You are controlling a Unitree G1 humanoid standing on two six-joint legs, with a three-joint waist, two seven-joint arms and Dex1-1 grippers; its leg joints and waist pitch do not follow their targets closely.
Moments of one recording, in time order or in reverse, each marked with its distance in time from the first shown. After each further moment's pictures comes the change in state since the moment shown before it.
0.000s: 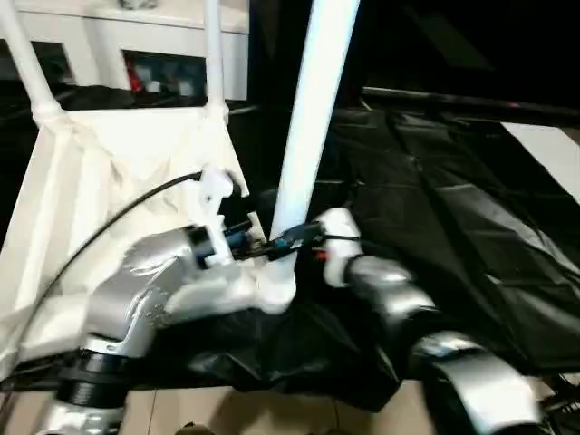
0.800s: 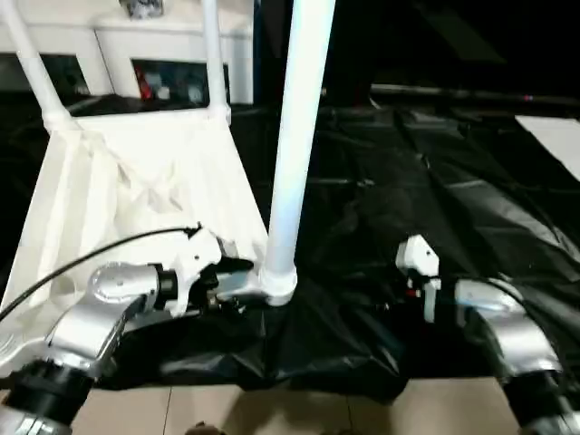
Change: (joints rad) left arm 0.042 0.190 -0.109 0.177 0.160 -0.111 -0.215; right arm 0.398 -0.328 0.071 -0.796 0.146 0.342 0.405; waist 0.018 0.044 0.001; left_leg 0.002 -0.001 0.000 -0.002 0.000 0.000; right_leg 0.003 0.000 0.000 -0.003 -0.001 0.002
